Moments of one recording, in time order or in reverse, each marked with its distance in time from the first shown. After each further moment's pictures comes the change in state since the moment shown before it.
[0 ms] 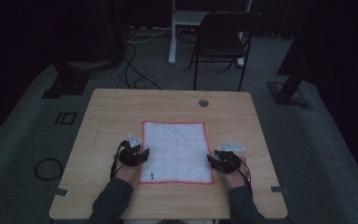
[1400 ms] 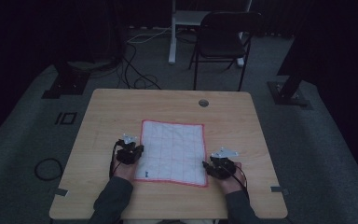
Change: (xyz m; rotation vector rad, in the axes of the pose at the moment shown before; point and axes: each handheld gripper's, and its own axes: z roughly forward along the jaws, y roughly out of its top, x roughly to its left) left arm 0.015 0.000 0.001 -0.004 -0.037 -0.139; right arm 0.023 -0.010 0.001 0.030 0.017 -0.049
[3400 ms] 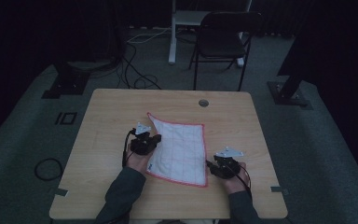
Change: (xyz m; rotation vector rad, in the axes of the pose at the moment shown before) left arm -0.050 0.050 -0.012 -0.112 -0.195 0.048; right arm -0.010 -0.002 -0.009 -0.018 -0.013 0.026
